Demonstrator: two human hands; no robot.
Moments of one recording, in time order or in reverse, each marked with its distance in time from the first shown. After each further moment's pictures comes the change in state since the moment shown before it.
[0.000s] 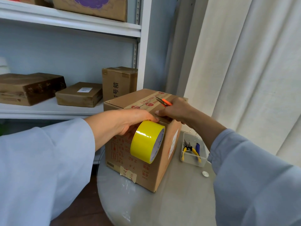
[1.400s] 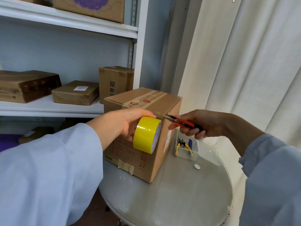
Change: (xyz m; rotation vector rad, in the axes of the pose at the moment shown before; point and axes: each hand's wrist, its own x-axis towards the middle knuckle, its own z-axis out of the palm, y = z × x) left_hand -0.008 -0.016 0.002 -0.243 -0.158 -0.129; right_hand -0.073 0.031 -0.051 0.581 -0.661 0.347
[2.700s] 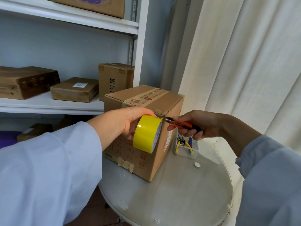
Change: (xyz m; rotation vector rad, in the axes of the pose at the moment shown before) left_hand -0.001 -0.001 0.005 0.024 0.050 0.012; right_hand 0.010 0.003 0.004 -0.021 0.010 0.044
